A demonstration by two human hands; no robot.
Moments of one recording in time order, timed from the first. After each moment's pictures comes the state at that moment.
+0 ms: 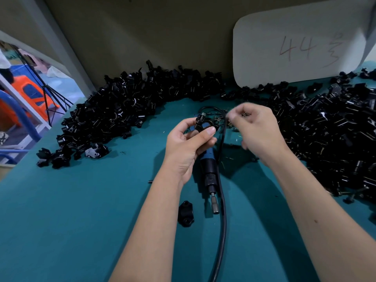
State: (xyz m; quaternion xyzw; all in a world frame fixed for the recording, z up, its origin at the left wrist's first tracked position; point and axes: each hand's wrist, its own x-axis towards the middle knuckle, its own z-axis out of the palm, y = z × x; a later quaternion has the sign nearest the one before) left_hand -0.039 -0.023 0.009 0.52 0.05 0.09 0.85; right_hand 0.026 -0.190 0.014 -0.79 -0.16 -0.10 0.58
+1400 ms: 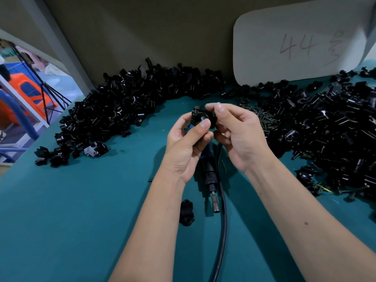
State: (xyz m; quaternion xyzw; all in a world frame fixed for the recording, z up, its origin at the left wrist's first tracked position) left_hand -0.044 -0.021 0.012 0.46 0.00 0.06 0.89; right_hand -0.008 -0.149 0.026 -0.52 -0.14 0.05 0.84
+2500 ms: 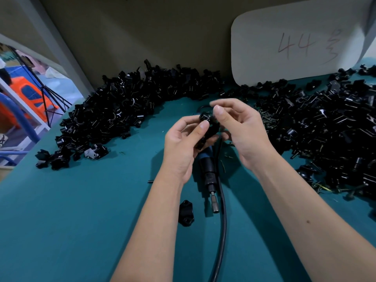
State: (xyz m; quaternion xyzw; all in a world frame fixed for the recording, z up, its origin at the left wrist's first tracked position) left_hand -0.040 -0.022 0.006 0.52 0.01 0.11 0.85; right_hand 0.004 -0.160 0.019 -0.64 -0.16 -0.01 0.75
